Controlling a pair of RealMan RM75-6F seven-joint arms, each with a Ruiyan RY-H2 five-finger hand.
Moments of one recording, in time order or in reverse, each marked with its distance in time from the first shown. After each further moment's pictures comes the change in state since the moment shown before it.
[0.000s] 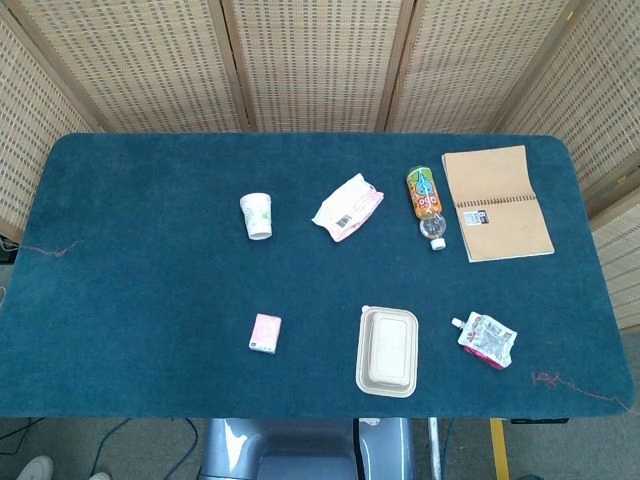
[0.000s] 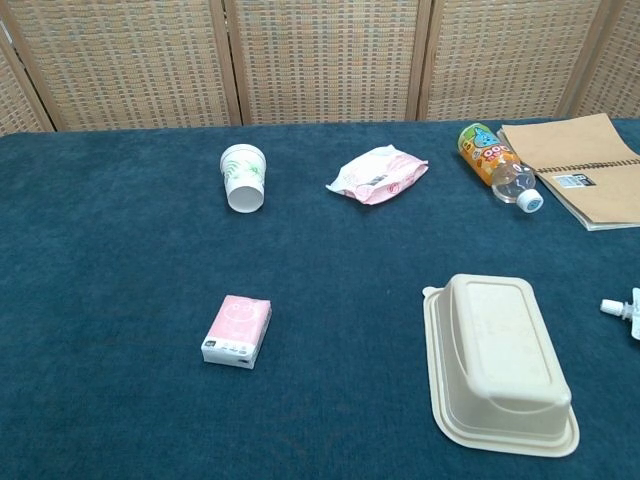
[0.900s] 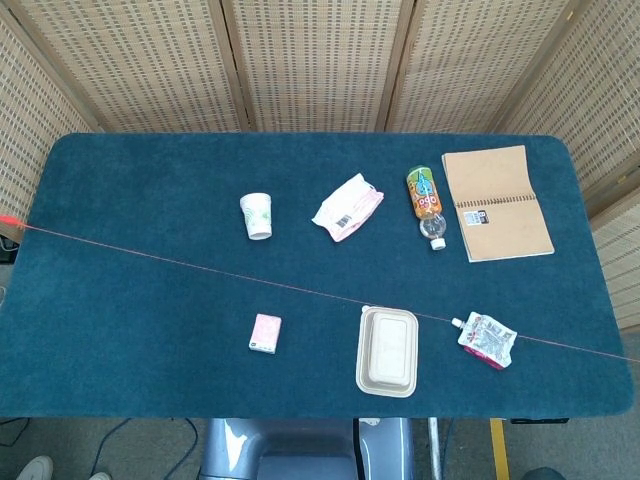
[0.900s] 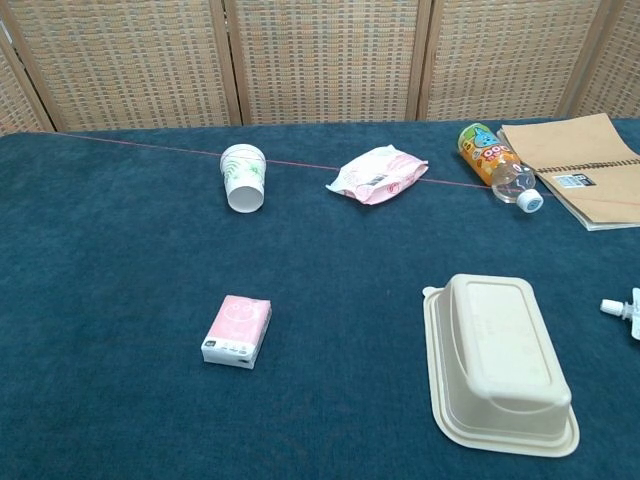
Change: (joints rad) left arm 0.033 0.036 0.041 -0.156 0.042 0.078 -0.029; right arm 0.040 0.044 -0.073 -0.133 -0.040 0.330 -0.024
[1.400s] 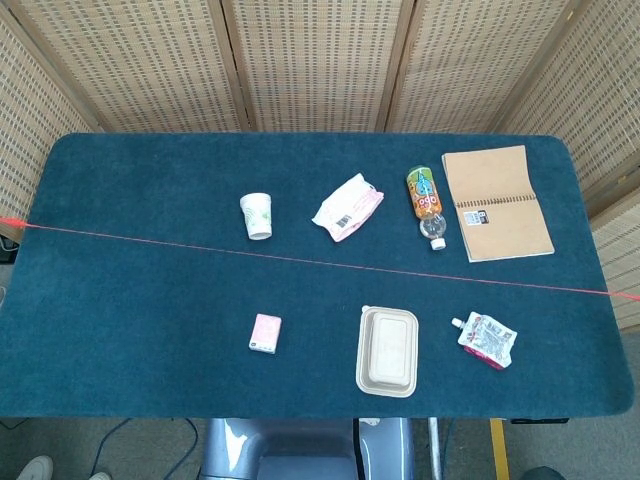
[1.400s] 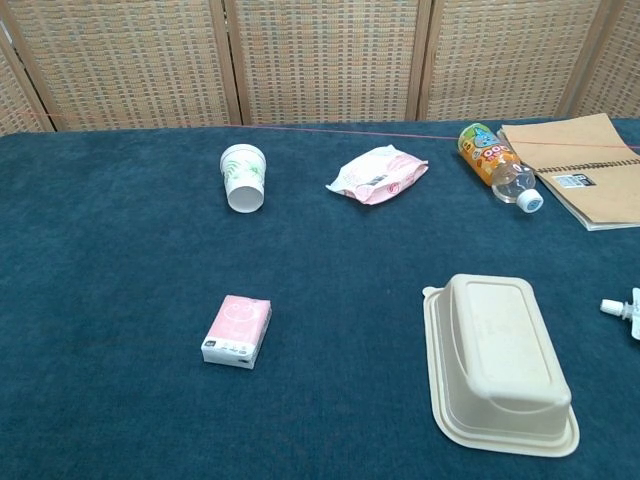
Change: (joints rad) left arm 0.017 0.002 0.017 -0.033 -0.004 0.028 0.004; right arm 0.223 0.131 0.021 -0.406 -0.033 0.046 -0.252
